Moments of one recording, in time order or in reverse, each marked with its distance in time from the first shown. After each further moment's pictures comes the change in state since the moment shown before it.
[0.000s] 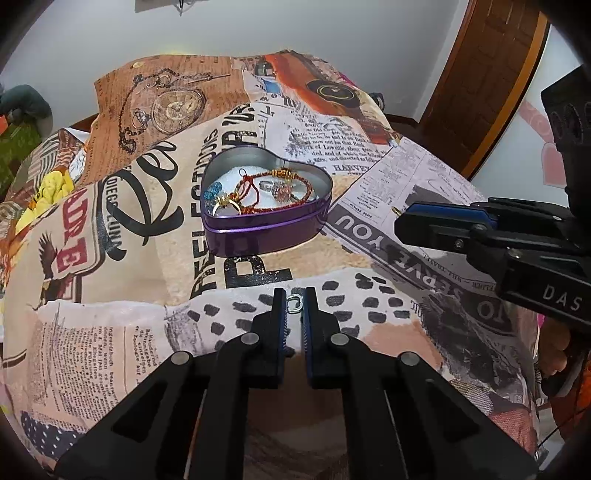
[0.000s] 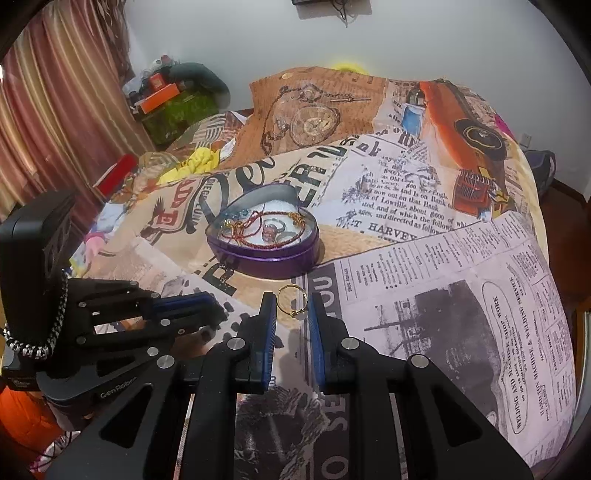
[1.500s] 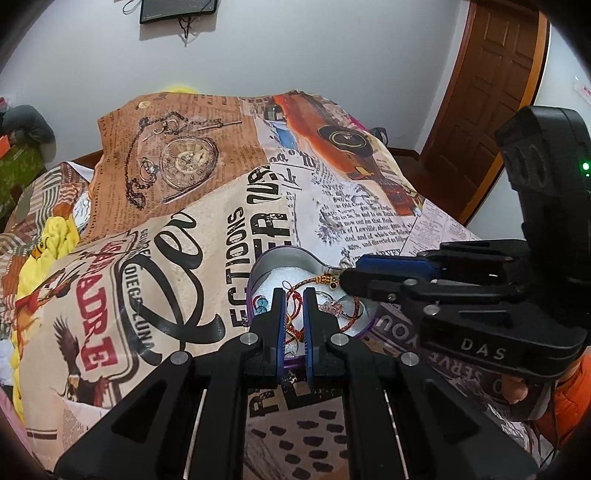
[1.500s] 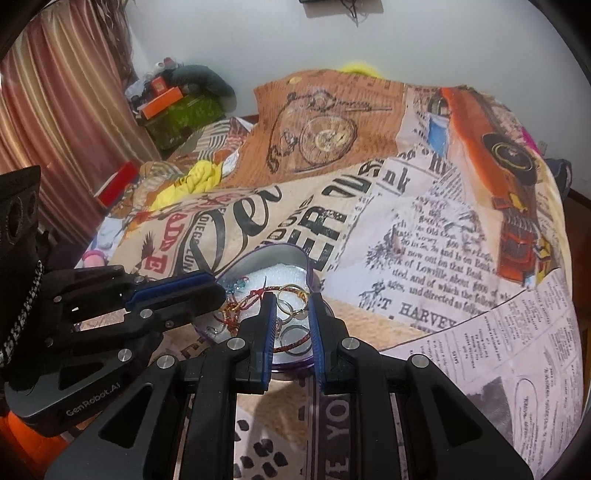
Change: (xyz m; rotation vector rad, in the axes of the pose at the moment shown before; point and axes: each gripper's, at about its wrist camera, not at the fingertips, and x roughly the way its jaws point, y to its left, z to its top) left arm 0.003 0.035 0.064 0.011 -0.128 0.002; right arm 0.052 -0.002 0.057 -0.011 0.008 0.050
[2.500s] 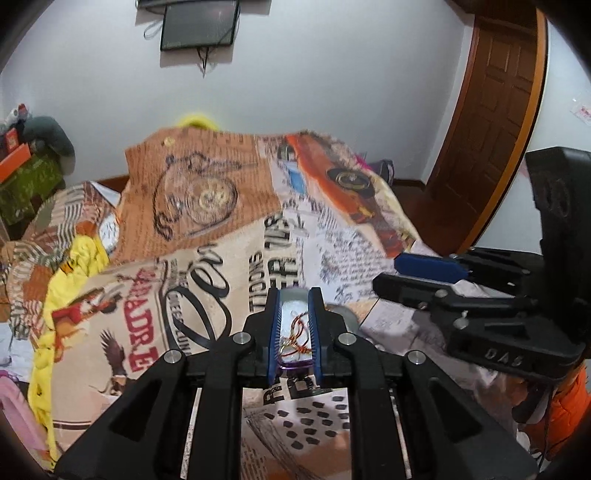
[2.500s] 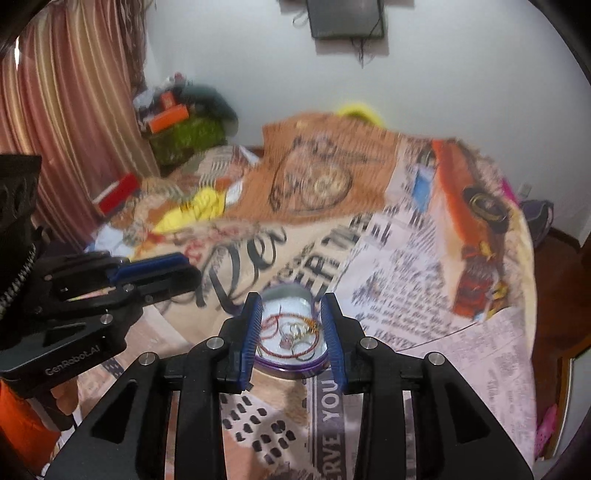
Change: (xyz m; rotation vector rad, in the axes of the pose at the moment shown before) left arm -0.083 -0.005 0.021 -0.028 -0.131 0.041; right arm -0.074 0.032 0.014 -0.084 -0.145 -0.090
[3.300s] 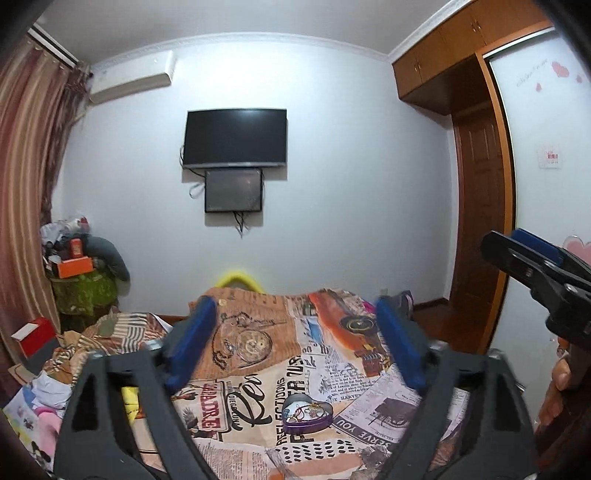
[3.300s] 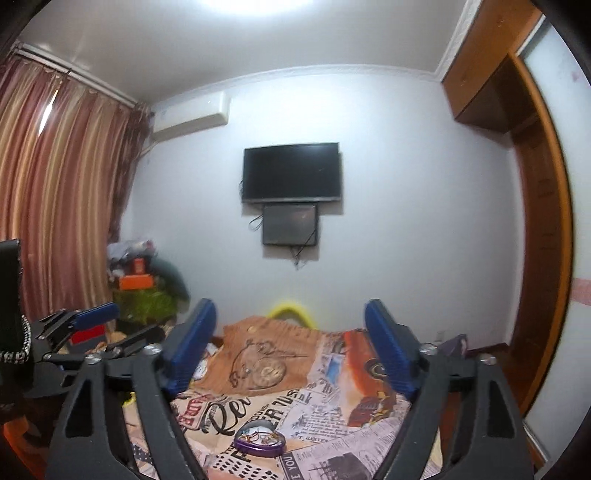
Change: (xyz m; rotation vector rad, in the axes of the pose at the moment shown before) left arm -0.226 -0.085 -0.021 0.070 -0.606 0.182; right arm -0.251 0.104 -0.035 -0.032 -0.759 -0.315
